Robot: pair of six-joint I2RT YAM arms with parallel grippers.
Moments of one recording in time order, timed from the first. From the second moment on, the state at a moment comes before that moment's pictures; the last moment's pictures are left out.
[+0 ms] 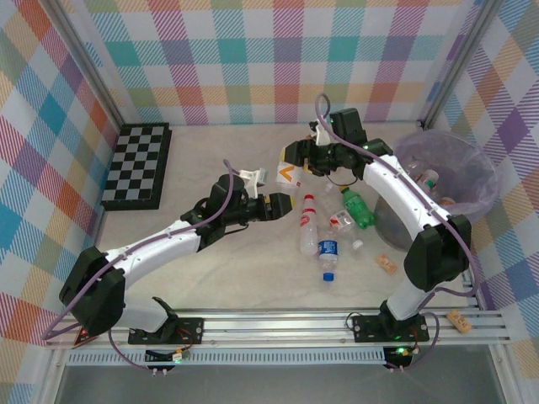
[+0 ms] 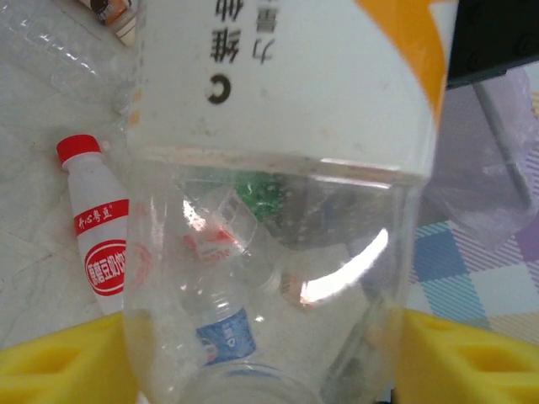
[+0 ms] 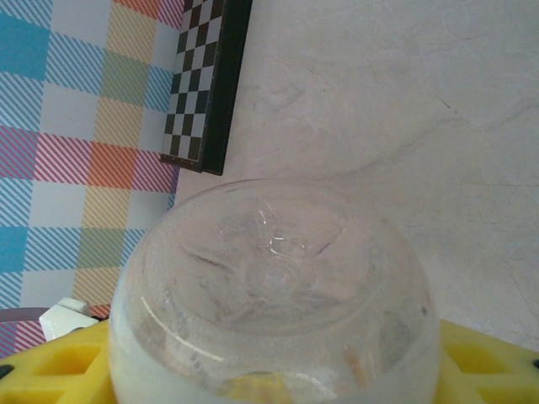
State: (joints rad) left arm -0.71 1.36 0.87 0.12 0.37 -0.79; right arm 0.41 1.65 1.54 -0.62 -0.61 0.59
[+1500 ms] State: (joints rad) left arm -0.81 1.49 0.87 0.00 0.24 -0.86; right arm -0.42 1.35 1.63 -0.99 -0.13 0.14
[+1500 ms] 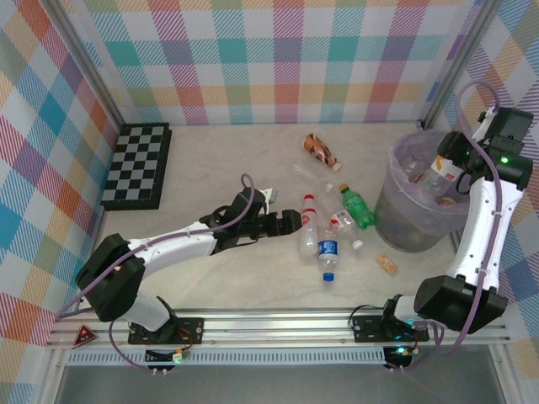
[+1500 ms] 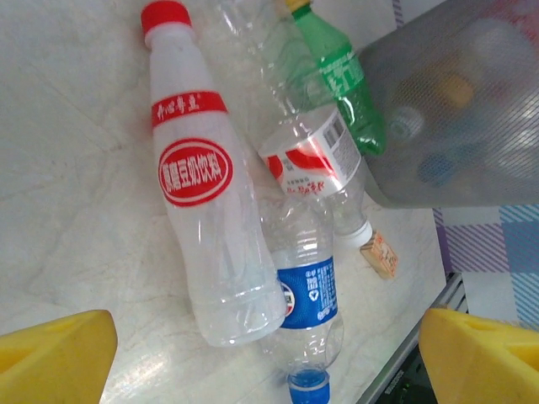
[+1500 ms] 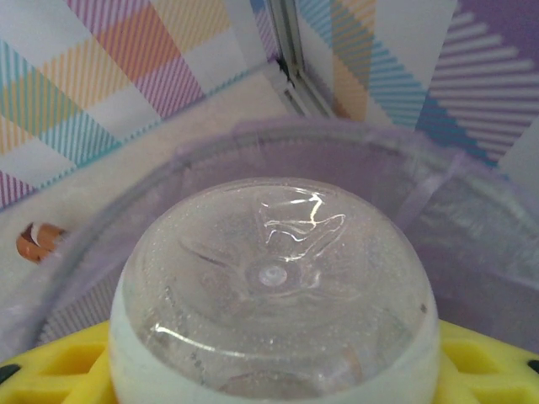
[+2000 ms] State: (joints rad) left arm -0.86 1.58 0.87 -0.03 0.19 -0.86; right arm -0.42 1.38 1.45 -0.98 -0.17 0.21
